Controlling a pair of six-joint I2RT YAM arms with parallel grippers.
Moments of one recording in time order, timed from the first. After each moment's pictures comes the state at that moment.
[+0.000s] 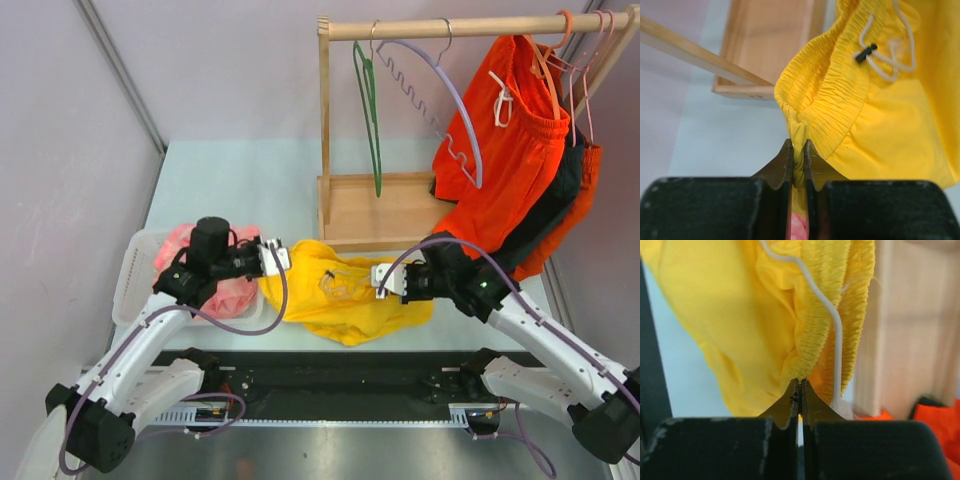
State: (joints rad) left arm -0.40 0.90 0.77 -0.37 0.60 0.88; right arm 0.66 0.92 0.83 -0.70 -0.23 -0.95
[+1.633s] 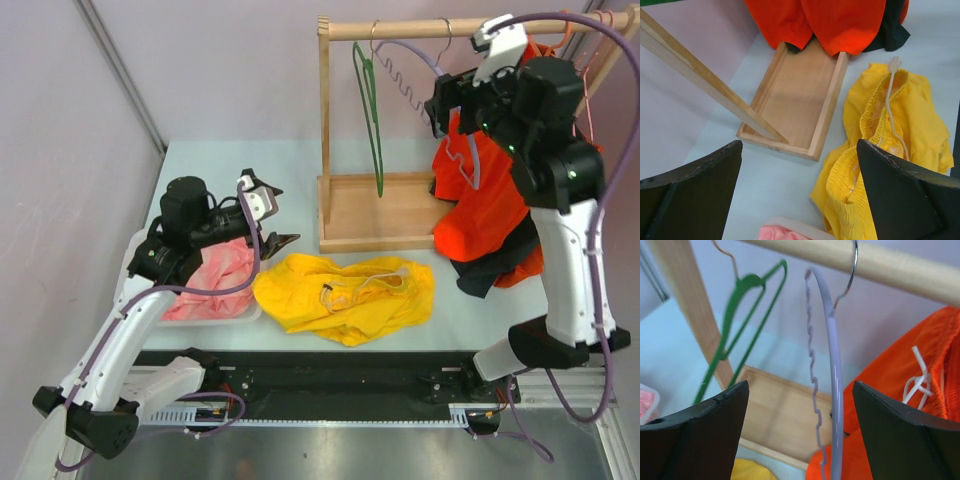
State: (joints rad) left arm -0.41 0.98 1.14 -0.42 0.68 0.51; right arm 0.33 1.45 2.24 -0.84 -0.03 -0.13
